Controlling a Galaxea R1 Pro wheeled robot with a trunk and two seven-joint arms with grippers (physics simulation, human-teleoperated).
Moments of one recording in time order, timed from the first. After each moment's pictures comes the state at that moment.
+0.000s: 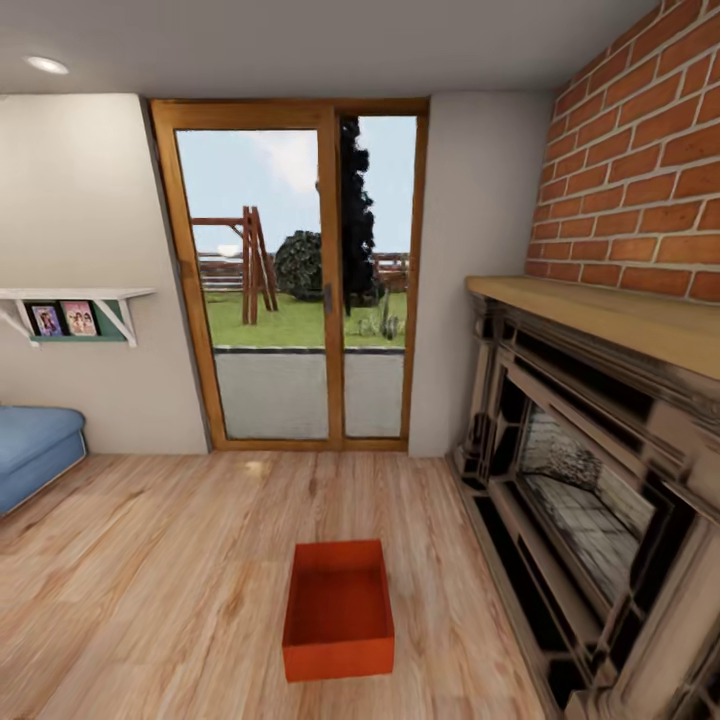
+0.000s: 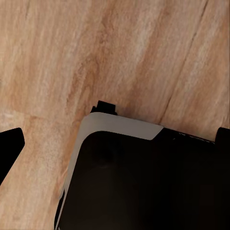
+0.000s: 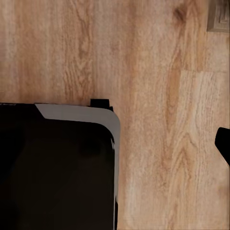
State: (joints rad) left arm -0.20 0.04 -0.01 0.00 0.31 0.00 0.00; right arm -0.15 -0.05 0.09 0.03 -0.05 -0.12 -0.01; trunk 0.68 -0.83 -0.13
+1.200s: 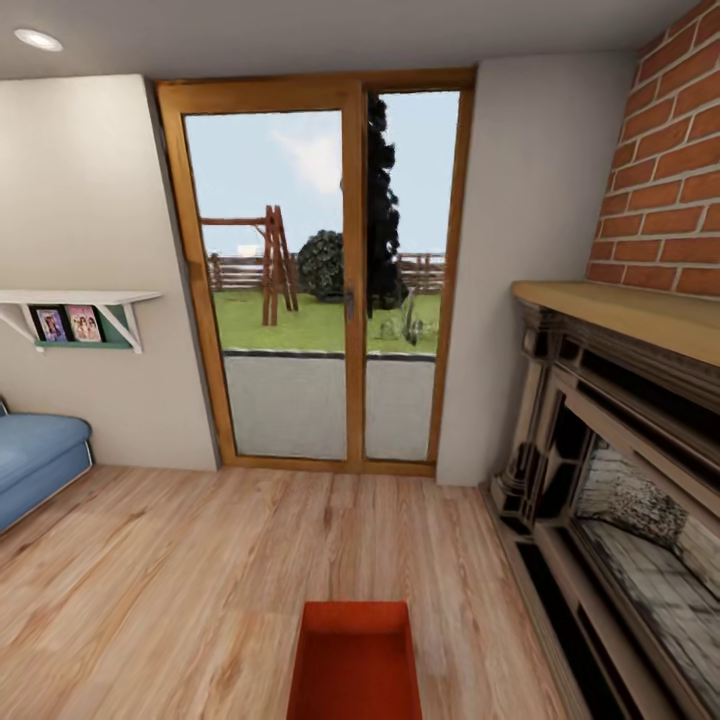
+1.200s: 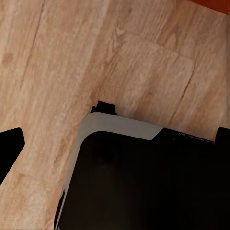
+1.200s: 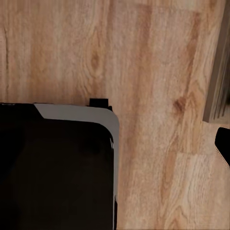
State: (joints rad) left arm -0.20 0.04 -0.01 0.00 0.31 0.00 0.00; right arm -0.15 -0.05 0.09 0.03 -0.05 -0.12 -0.01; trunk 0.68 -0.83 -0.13
